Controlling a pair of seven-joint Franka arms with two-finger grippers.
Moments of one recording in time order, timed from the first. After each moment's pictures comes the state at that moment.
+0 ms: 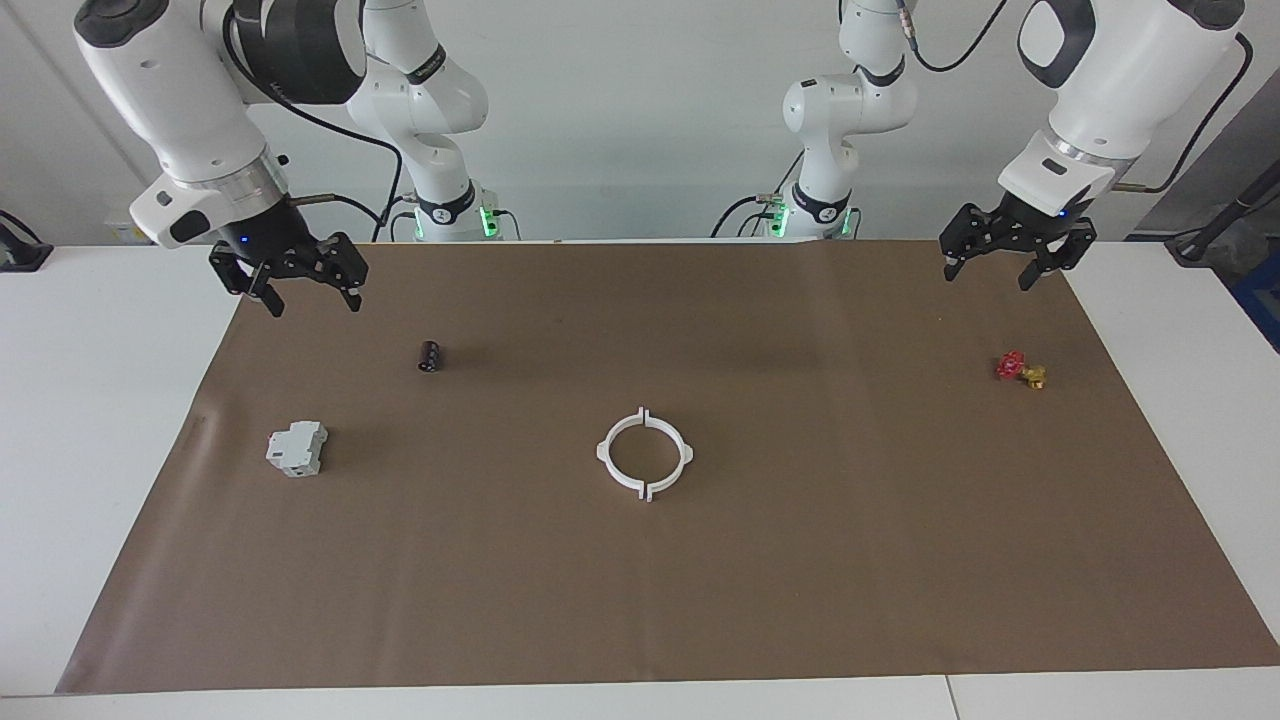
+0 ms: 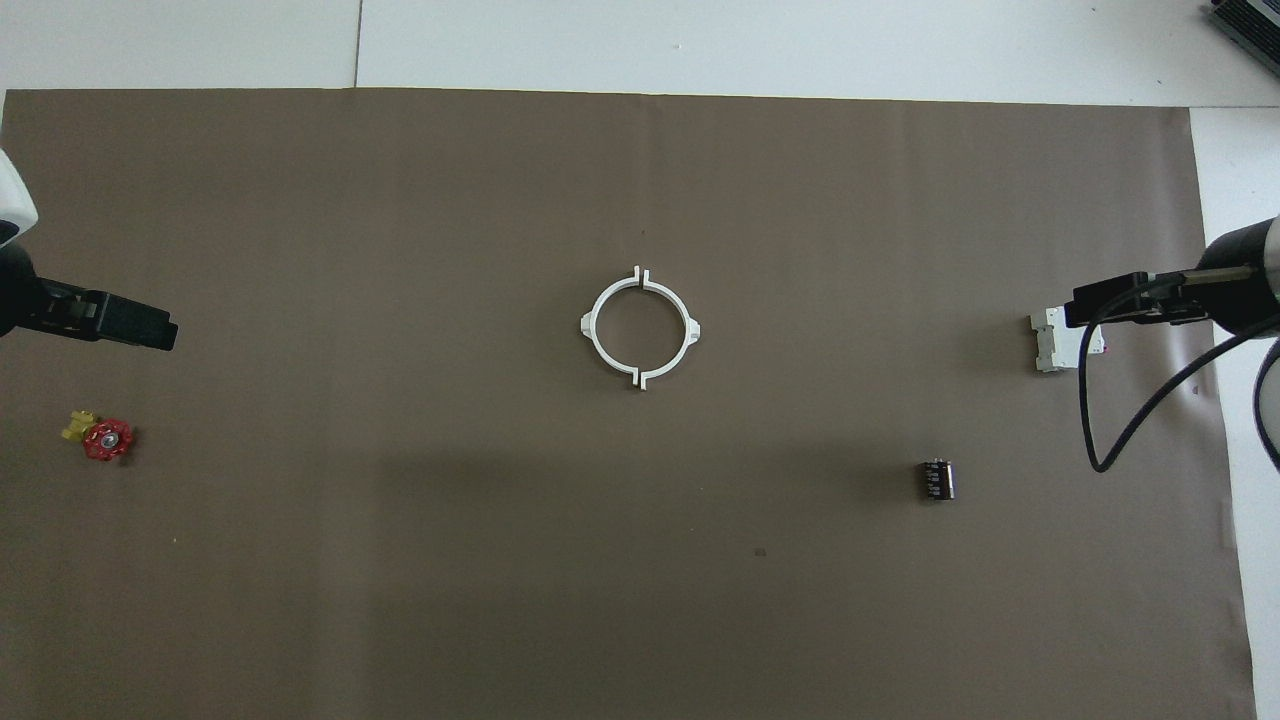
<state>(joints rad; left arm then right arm) 0.02 -0.02 -0.07 -1.63 -0.03 1.61 0.18 -0.02 -0.01 -0.01 -1.69 0.05 1.73 -0.05</state>
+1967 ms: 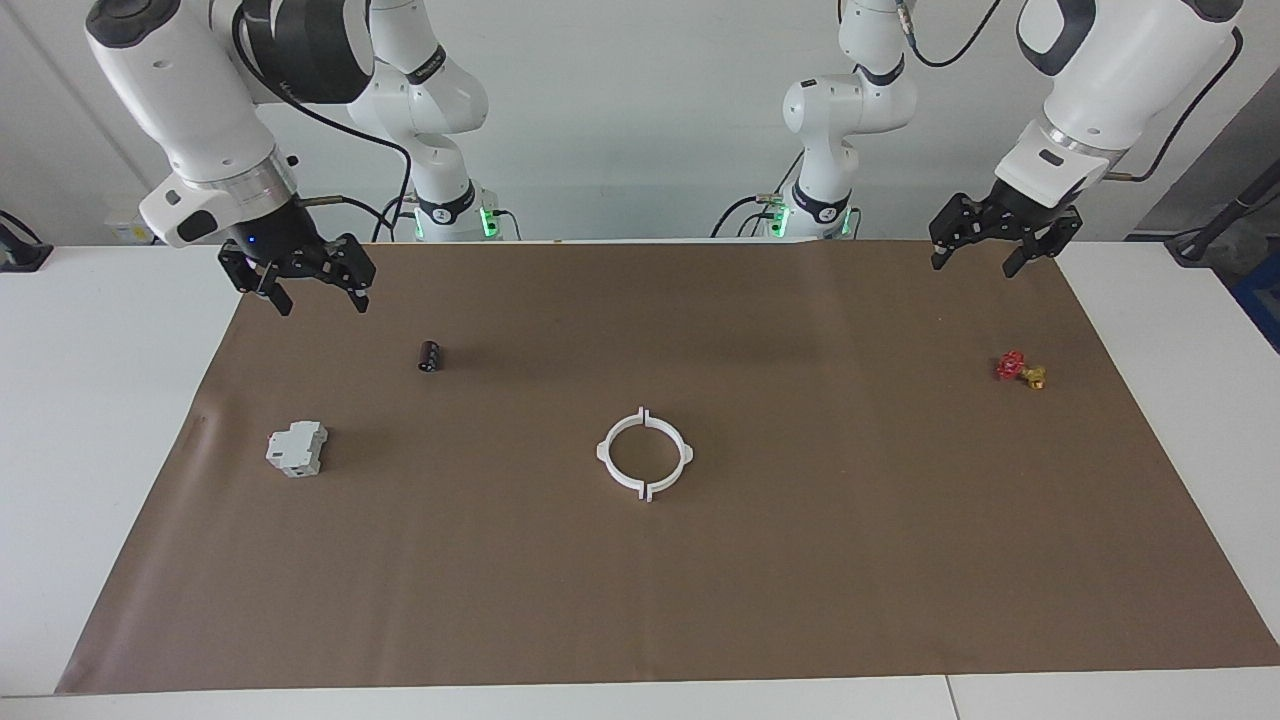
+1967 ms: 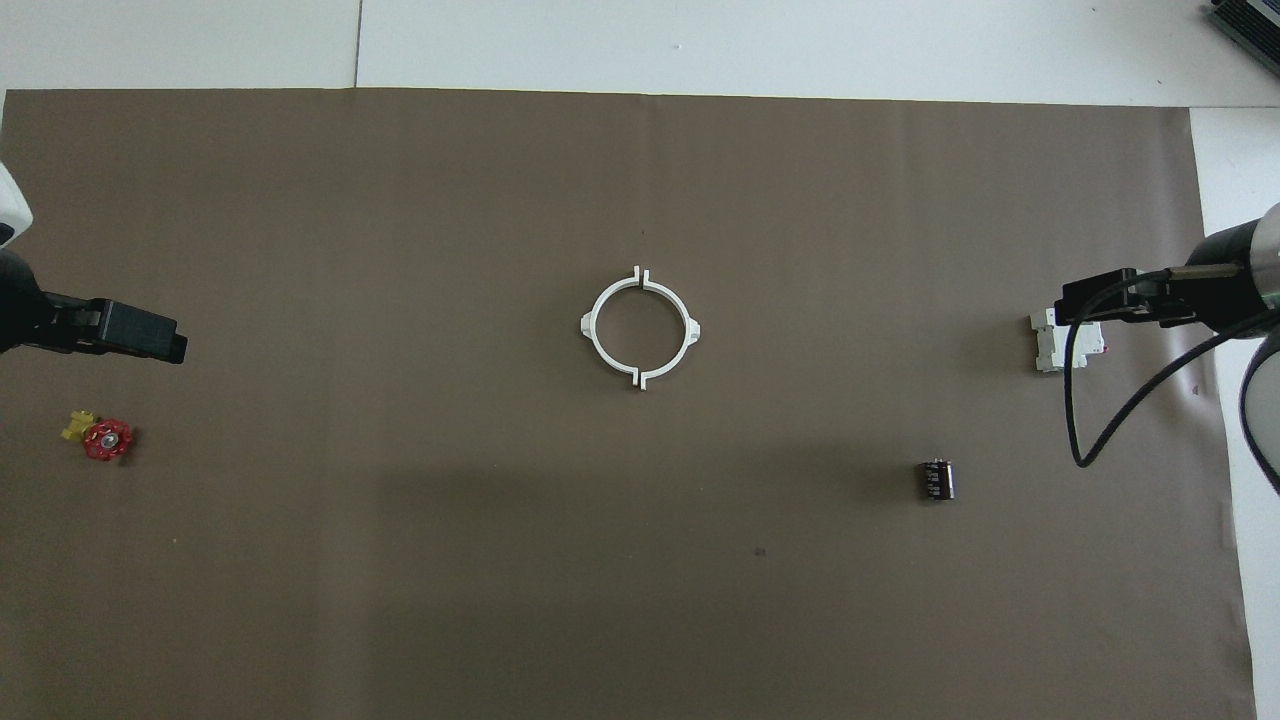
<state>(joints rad) 0.02 -0.04 -0.08 -1.63 -0.07 1.56 0.11 -0.02 -0.01 0.01 -1.69 0.05 1.73 0.01</state>
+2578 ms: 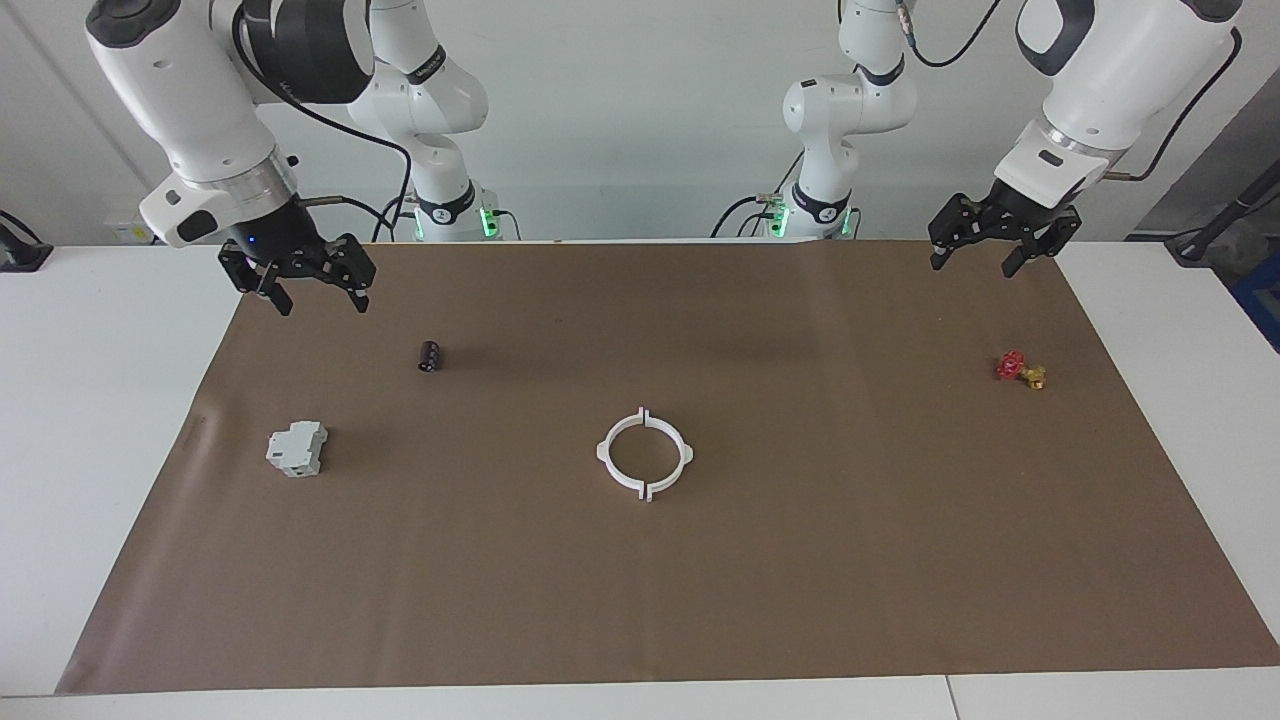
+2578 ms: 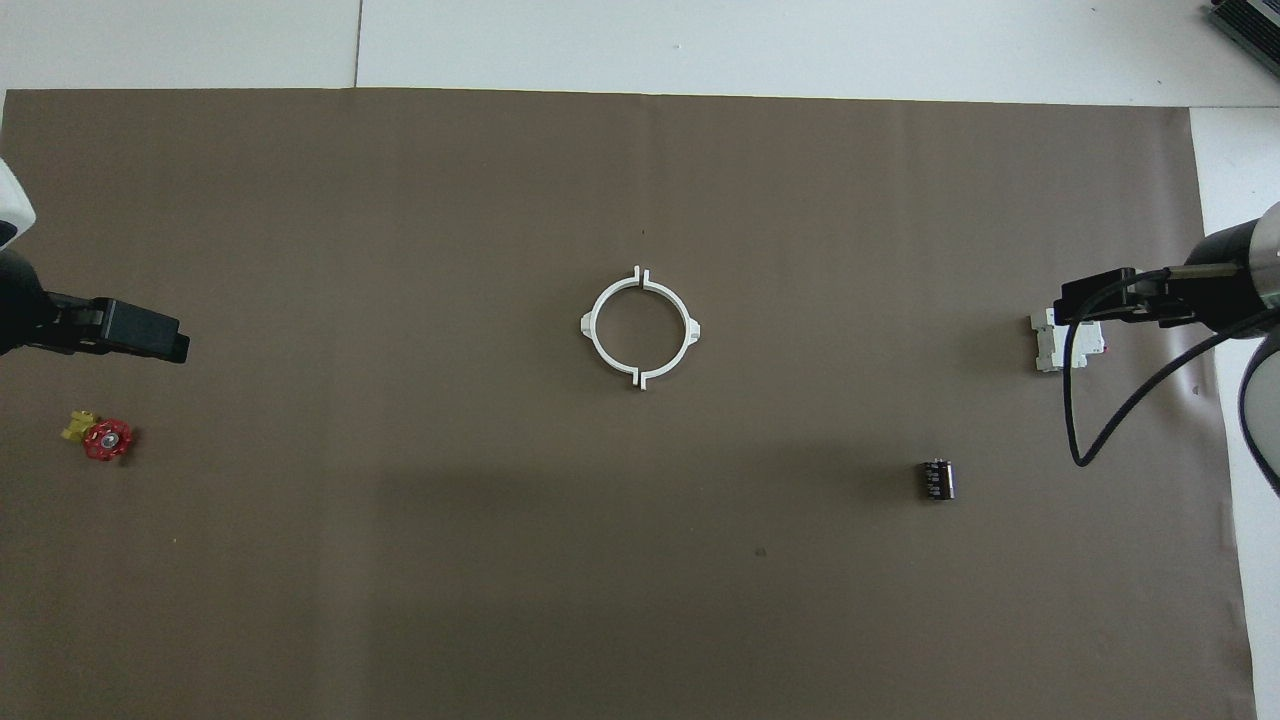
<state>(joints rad) 0.02 -0.04 -0.08 -1.63 -0.07 1.56 0.09 -0.02 -0.01 0.01 -1.69 0.05 1.72 0.02</state>
